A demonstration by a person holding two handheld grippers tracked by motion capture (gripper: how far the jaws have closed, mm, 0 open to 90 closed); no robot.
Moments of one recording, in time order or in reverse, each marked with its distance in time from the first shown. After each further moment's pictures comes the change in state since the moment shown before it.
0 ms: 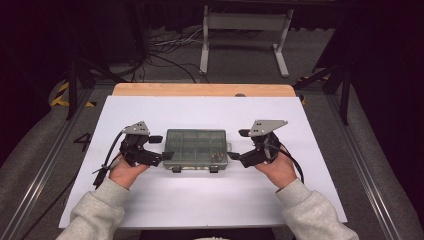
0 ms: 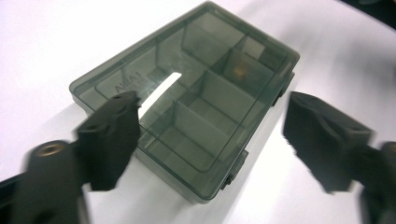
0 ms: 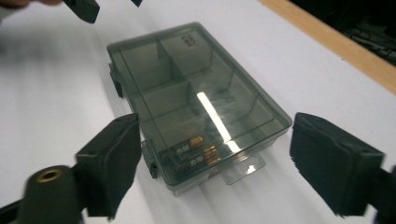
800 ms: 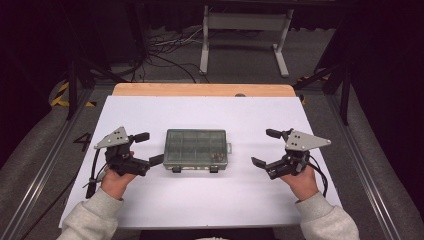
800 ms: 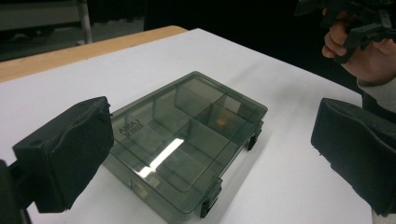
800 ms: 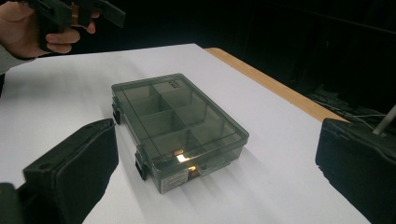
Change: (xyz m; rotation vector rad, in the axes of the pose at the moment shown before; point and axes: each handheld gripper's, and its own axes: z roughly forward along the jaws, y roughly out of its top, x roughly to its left) left arm -0.018 -0.025 -0.037 -0.307 0.006 0.033; right arm 0.000 -0.046 -0.060 -0.274 -0.075 -0.030
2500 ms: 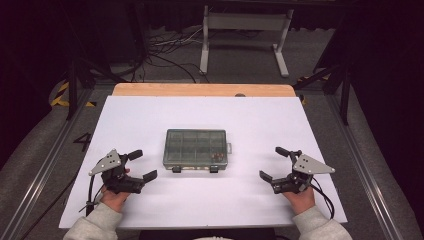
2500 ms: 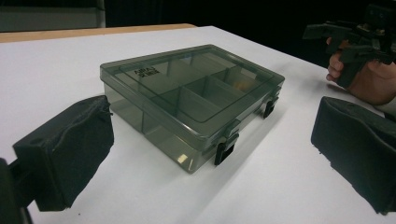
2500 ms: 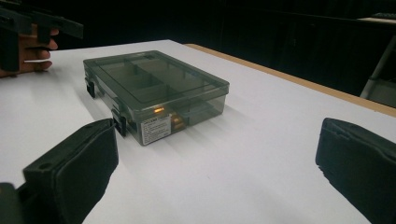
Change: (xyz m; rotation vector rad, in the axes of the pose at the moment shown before) left arm 0.005 -0.074 -0.007 -0.083 0.048 -0.047; right arm 0.007 -0.088 -0.010 -0.087 -0.111 0.075
